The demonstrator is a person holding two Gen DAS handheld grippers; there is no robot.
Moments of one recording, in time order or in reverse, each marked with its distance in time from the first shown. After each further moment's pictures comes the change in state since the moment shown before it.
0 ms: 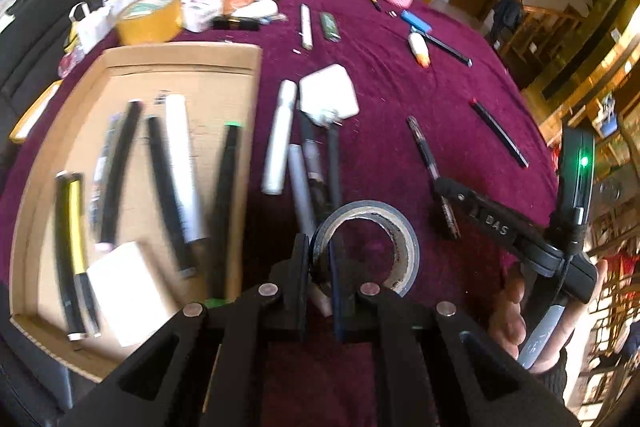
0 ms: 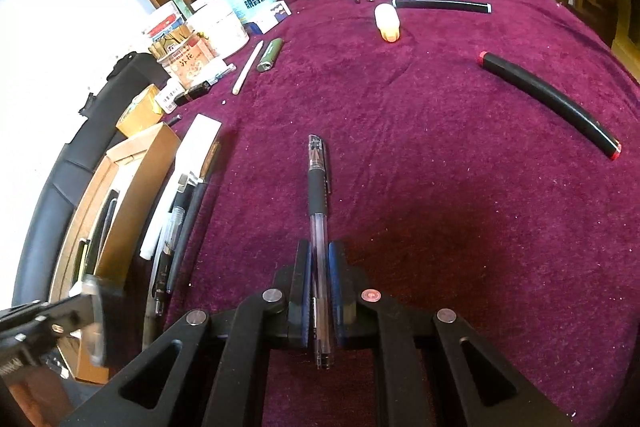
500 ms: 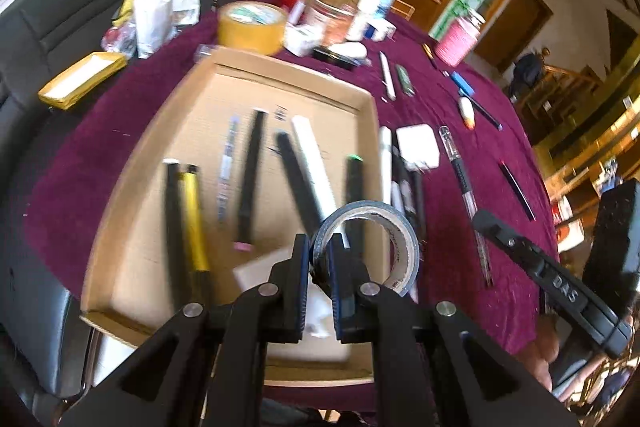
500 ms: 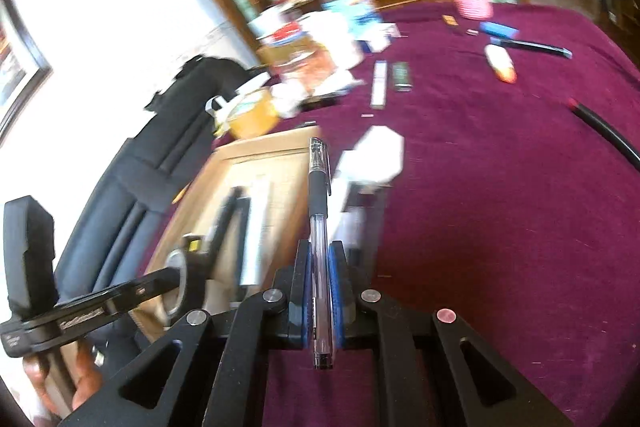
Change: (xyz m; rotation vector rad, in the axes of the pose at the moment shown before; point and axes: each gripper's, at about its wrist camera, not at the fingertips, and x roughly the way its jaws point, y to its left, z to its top) left arm -0.054 0.108 -0.005 -0.170 -0.097 -0.001; right arm -0.045 0.123 -0.011 -0.091 -0.049 0.208
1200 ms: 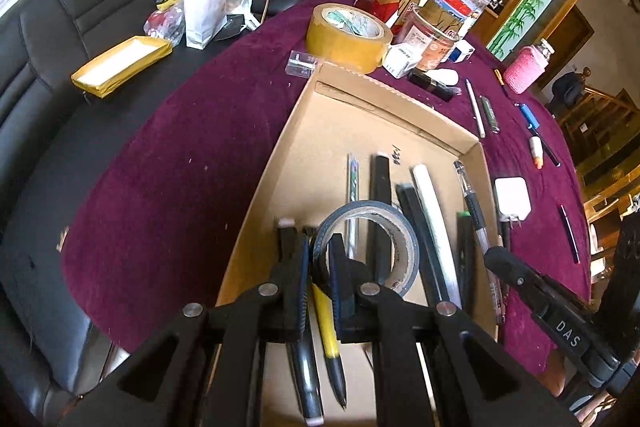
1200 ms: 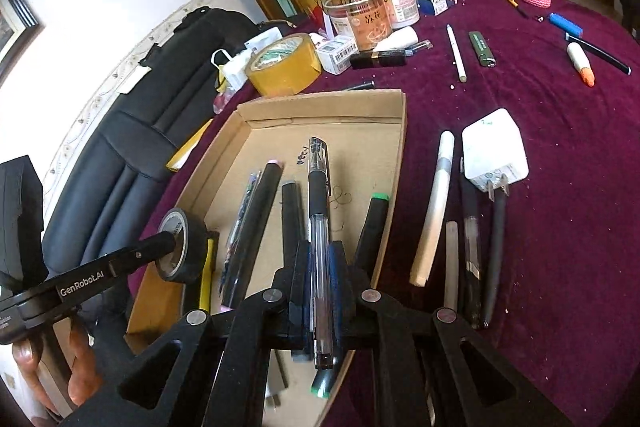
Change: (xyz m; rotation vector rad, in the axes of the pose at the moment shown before) left arm 0.034 0.084 0.050 -0.085 0.031 0.114; right arm 0.099 0.063 0.017 -0.050 0.149 -0.050
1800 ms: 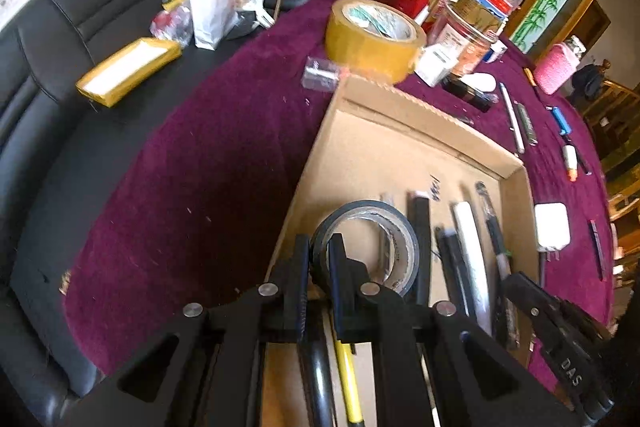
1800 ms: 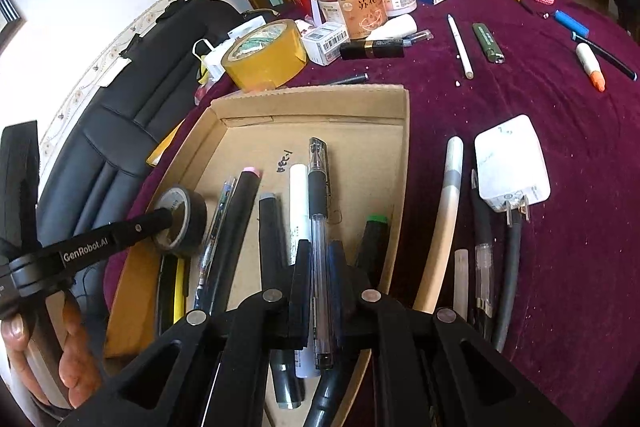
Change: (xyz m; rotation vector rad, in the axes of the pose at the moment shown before) left arm 0.036 0.006 0.037 0.013 0.024 0.095; right arm 0.032 0.001 0.017 -0.003 0.033 -0.065
